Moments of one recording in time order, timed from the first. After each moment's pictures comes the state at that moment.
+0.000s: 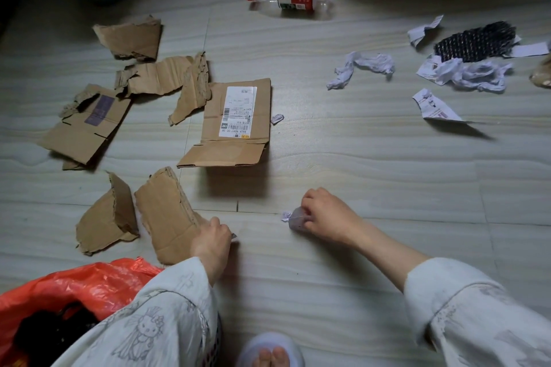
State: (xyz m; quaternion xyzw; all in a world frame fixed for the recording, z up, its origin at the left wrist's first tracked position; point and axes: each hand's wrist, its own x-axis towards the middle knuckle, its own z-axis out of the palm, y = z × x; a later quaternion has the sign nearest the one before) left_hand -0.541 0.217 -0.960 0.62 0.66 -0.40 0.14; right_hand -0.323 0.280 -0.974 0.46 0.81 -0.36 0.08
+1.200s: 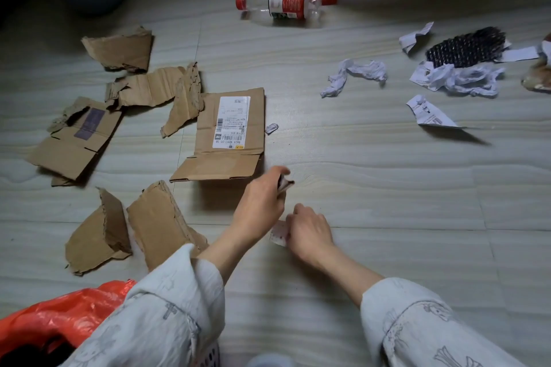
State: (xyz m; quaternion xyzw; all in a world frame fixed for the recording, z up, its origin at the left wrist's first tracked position) left_hand -0.470 0.291 -0.933 0.68 0.66 0.13 0.28; right_hand -0.366 0.263 -0.980 0.57 0.75 -0.33 0.09
